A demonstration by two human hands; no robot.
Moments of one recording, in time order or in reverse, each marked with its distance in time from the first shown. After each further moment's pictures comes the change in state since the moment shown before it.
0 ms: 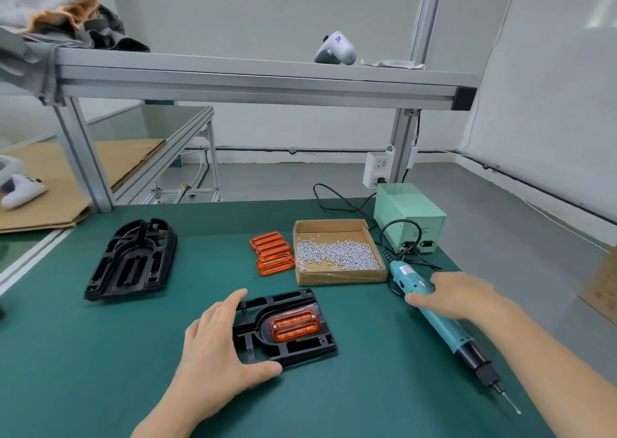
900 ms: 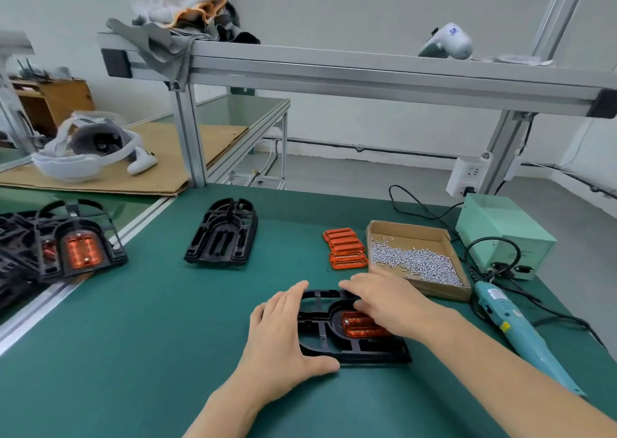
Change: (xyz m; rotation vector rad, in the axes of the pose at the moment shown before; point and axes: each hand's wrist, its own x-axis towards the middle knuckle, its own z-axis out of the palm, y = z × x) left_hand -0.011 -0.008 -0.008 0.104 0.019 0.019; right_hand 0.000 -0.173 0.025 -0.061 0.294 -1.006
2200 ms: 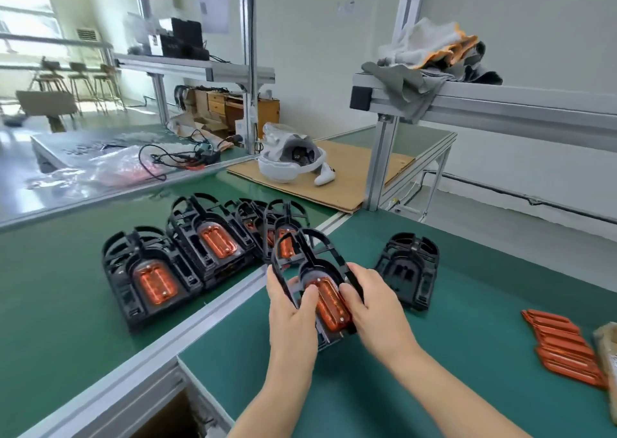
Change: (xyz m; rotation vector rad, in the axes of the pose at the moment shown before) left_hand -0.043 -0.109 -0.114 -0.925 0.942 -0.448; right_hand 0.137 -0.238 -0.013 0.808 0.260 -0.118
